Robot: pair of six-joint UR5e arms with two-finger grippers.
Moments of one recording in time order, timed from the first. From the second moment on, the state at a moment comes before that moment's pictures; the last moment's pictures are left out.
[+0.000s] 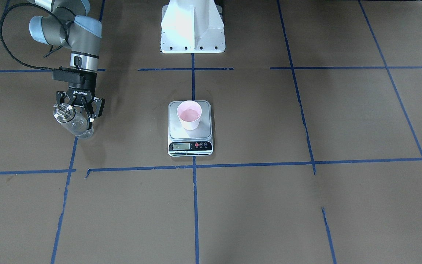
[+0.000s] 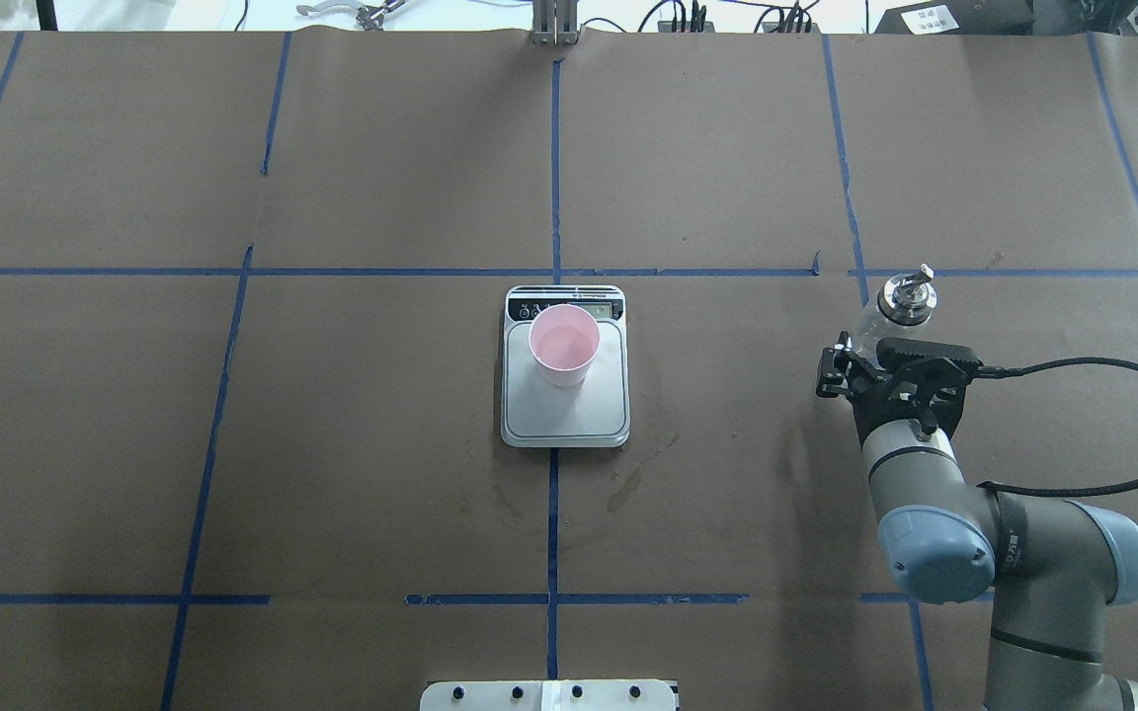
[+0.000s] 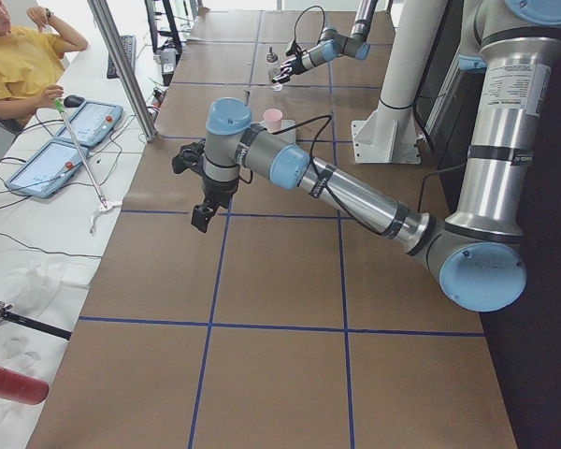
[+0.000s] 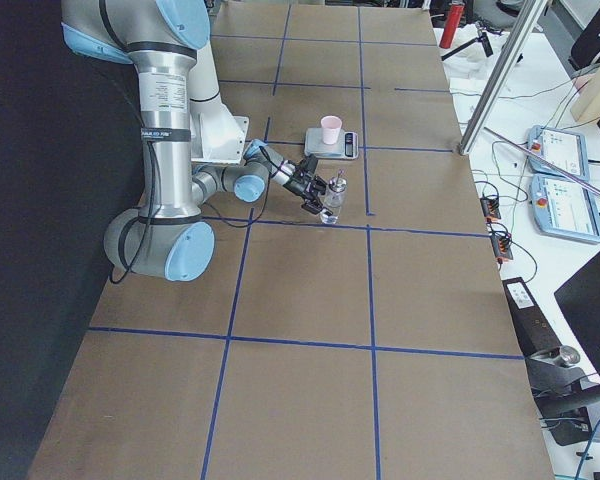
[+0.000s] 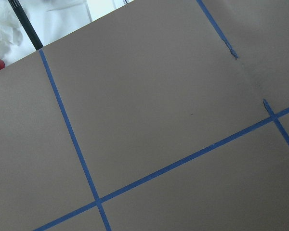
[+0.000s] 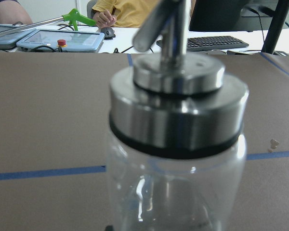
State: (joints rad) left arm -1.44 -1.68 -1.94 -1.57 -2.25 0.05; right arm 0.29 -1.53 1.85 -1.19 0.78 1.53
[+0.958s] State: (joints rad) left arm -1.44 -1.68 -1.94 -1.57 -2.25 0.05; right arm 0.28 -1.56 1.88 -1.19 0.77 1.53
